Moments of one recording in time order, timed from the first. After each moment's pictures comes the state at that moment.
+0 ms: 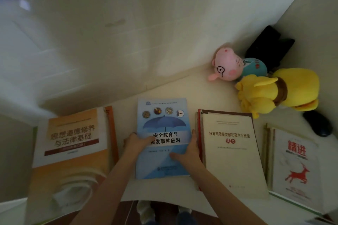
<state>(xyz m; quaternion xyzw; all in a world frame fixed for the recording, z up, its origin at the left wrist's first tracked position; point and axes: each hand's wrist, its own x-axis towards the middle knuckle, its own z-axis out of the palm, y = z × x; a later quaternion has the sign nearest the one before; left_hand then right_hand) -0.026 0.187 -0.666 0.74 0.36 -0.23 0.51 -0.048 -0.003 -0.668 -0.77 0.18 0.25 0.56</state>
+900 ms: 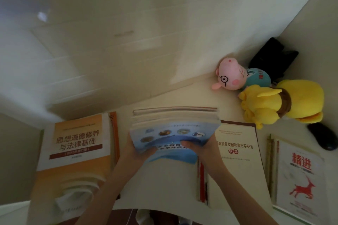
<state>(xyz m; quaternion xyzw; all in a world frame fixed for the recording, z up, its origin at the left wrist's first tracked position) -0.066 0.184 -0.585 0.76 0.12 -0.03 0.64 -0.017 -0.035 -0.613 -0.77 0.10 0.11 0.62</state>
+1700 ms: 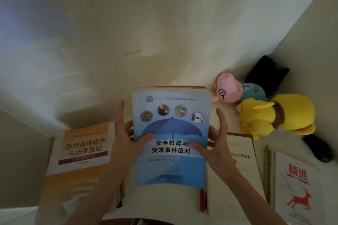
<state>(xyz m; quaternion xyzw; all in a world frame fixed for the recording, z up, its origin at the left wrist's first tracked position) -0.045 0.191 -0.538 0.76 0.08 0.14 0.63 -0.018 -0.044 -0.546 -0.78 -0.07 0.04 0.62</state>
